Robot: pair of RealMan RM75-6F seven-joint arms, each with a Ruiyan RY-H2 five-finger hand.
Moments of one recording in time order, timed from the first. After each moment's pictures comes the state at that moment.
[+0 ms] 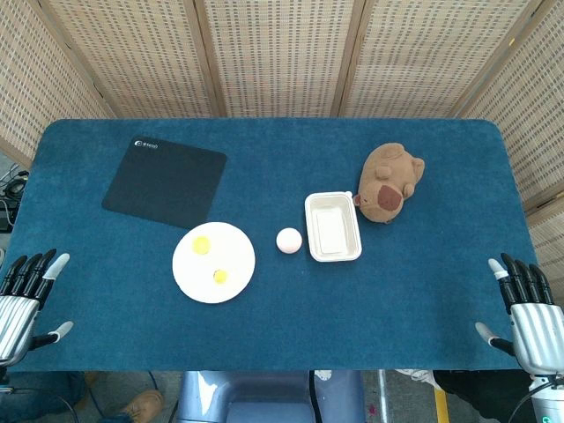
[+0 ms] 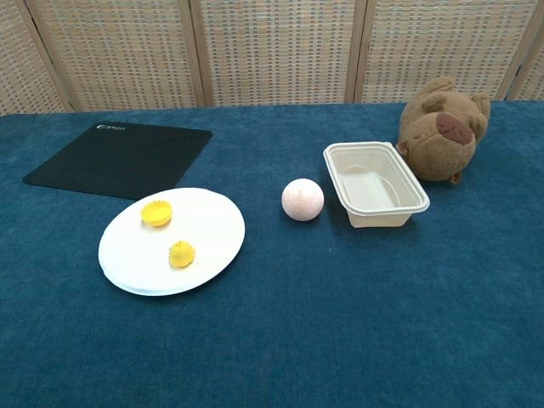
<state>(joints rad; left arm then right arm) -0.06 -1.06 0.04 -1.70 1.66 1.55 0.14 0.01 -1.05 0.05 -1.77 -1.57 1.58 -0.18</state>
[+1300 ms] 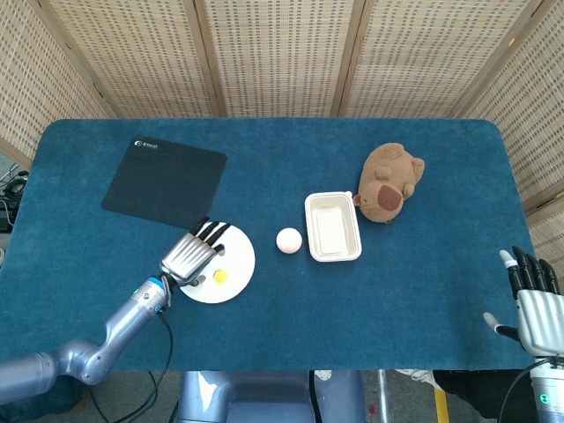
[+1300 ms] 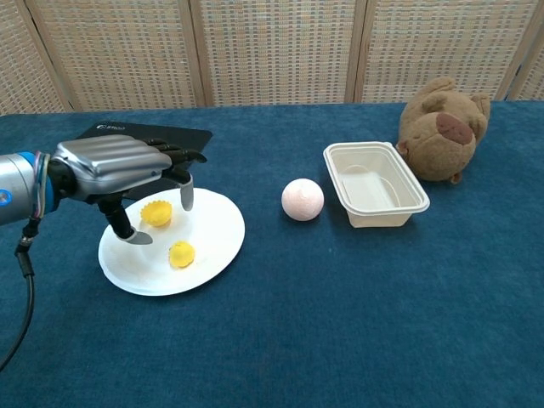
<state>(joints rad) -0.71 -1.48 -0.19 -1.55 1.20 0.78 0.66 0.05 -1.08 0.10 -1.72 -1.39 1.47 -0.19</state>
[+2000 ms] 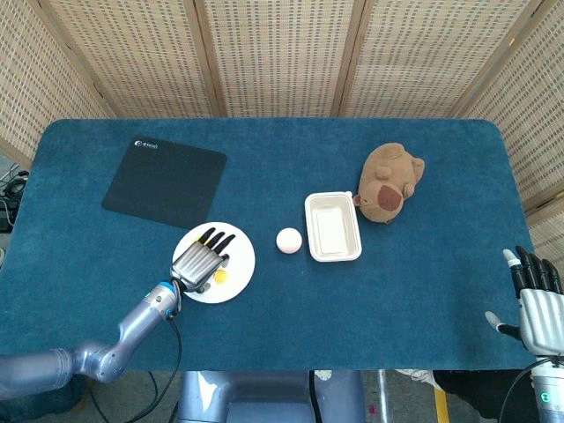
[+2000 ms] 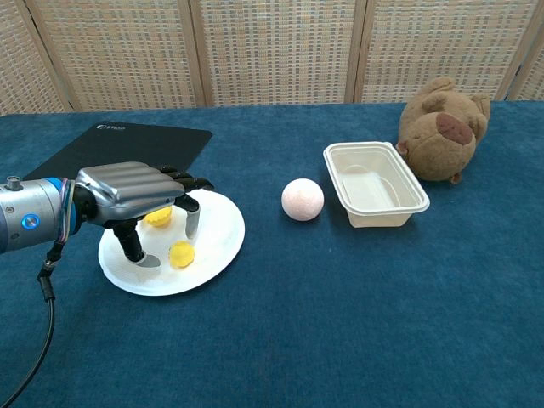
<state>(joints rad) -0.78 -1.54 -0.12 -1.51 1.09 0.78 0.69 0.06 -1.09 0.11 -1.72 -1.38 1.47 -0.19</state>
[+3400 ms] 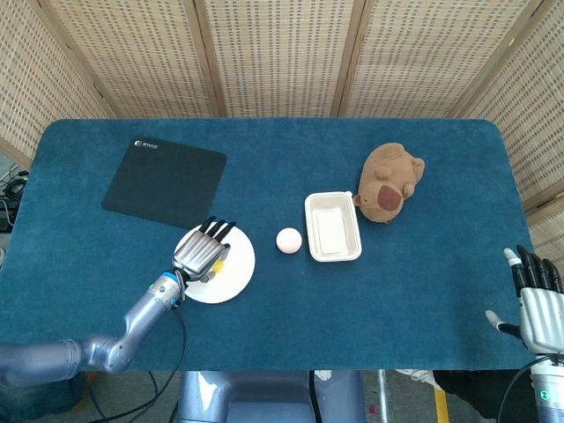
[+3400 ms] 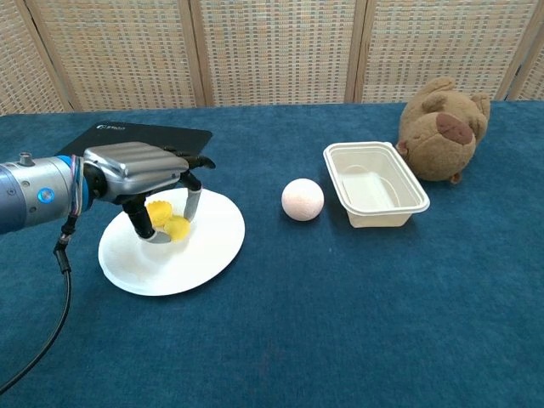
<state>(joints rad) -0.86 -1.53 -0.10 -1.51 0.98 0.86 0.64 0.06 -1.10 0.11 -1.71 -1.36 1.47 -0.19</state>
